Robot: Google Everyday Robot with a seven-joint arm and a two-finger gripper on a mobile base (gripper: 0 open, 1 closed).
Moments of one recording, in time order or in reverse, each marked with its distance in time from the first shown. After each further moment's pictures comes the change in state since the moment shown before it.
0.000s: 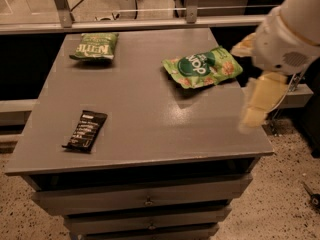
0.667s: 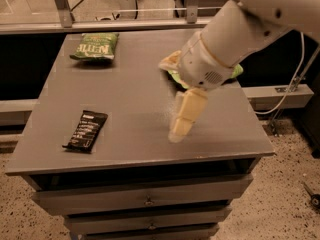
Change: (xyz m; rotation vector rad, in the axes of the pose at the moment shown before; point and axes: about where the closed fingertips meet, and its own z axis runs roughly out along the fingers) arm -0.115 0.015 0.075 -0.119 -0.289 -0.178
